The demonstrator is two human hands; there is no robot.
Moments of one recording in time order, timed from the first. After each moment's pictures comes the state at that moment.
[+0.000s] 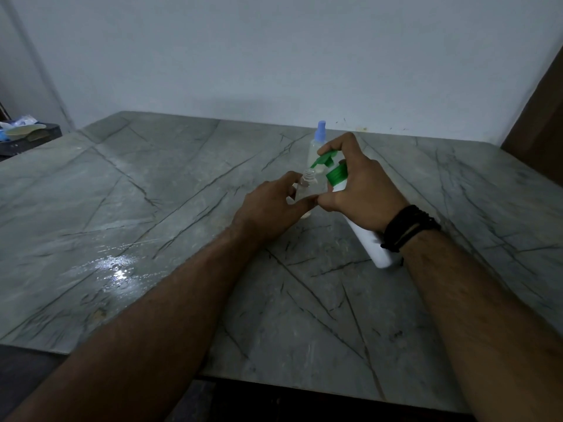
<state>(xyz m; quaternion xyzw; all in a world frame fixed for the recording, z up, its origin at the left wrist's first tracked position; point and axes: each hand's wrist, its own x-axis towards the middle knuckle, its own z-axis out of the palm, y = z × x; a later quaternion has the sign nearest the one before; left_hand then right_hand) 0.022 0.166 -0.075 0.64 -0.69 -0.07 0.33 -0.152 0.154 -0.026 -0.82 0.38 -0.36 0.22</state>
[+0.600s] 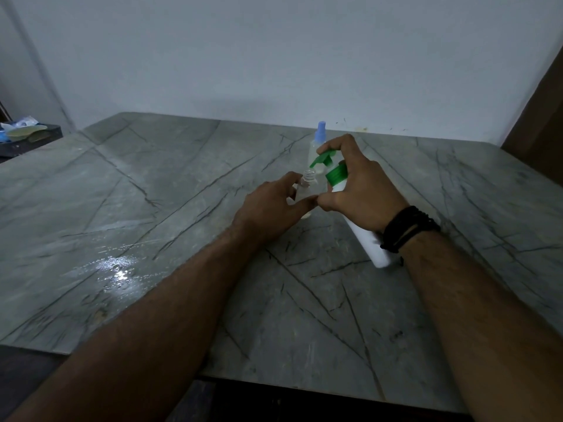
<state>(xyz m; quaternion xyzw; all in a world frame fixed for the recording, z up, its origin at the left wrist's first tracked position) 0.021 0.165 -0.076 0.64 -0.68 -0.08 0.34 -0.152 0.154 -0.027 -0.82 0.37 -0.37 0.22</state>
